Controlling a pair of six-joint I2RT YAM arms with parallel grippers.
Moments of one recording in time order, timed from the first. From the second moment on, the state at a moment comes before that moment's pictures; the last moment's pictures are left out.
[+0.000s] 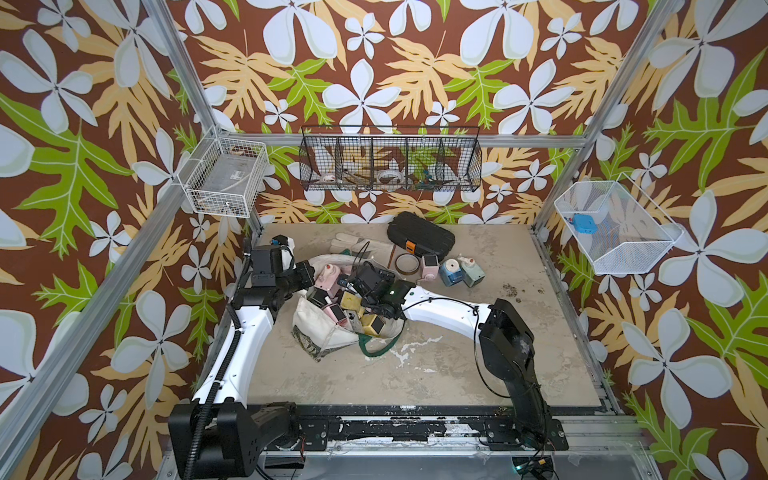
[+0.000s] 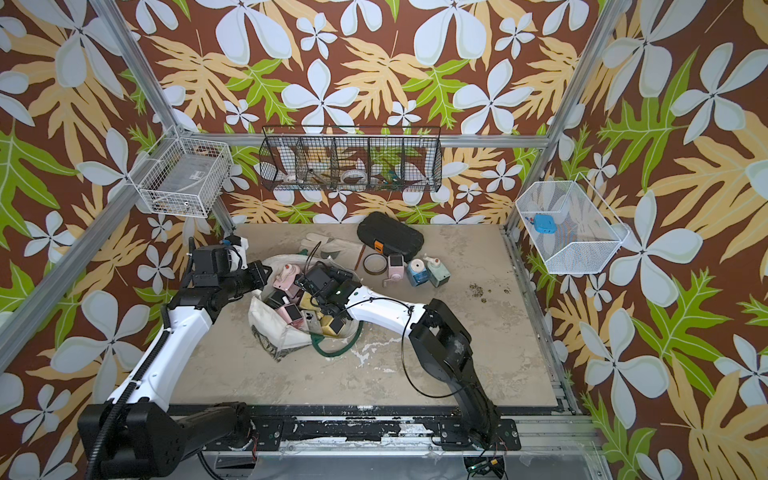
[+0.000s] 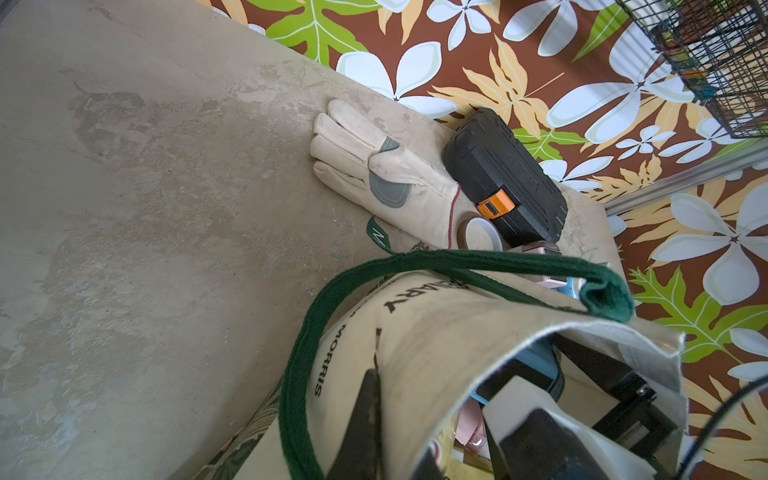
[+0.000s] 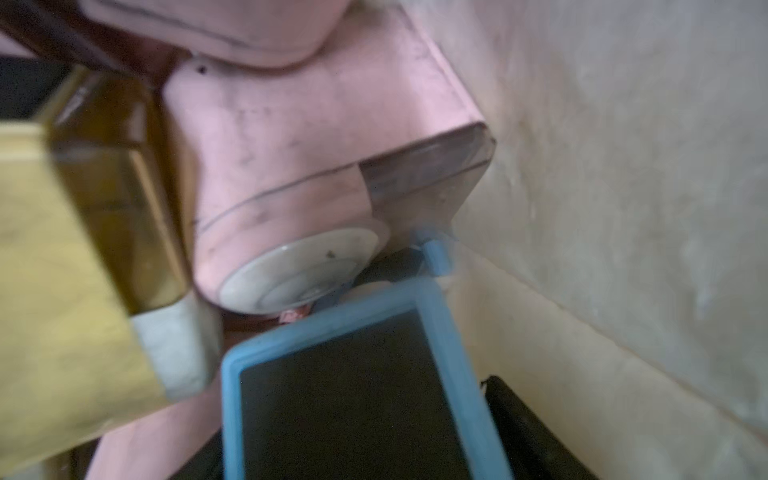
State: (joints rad) left arm 0.04 1.20 1.01 -0.44 0.32 -0.38; right arm 0.96 2.11 1.72 -0.49 0.62 -0.53
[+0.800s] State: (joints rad) left arm 0.04 1.20 1.01 -0.45 0.31 -0.38; right arm 0.98 1.87 1.59 -0.45 0.38 -0.42
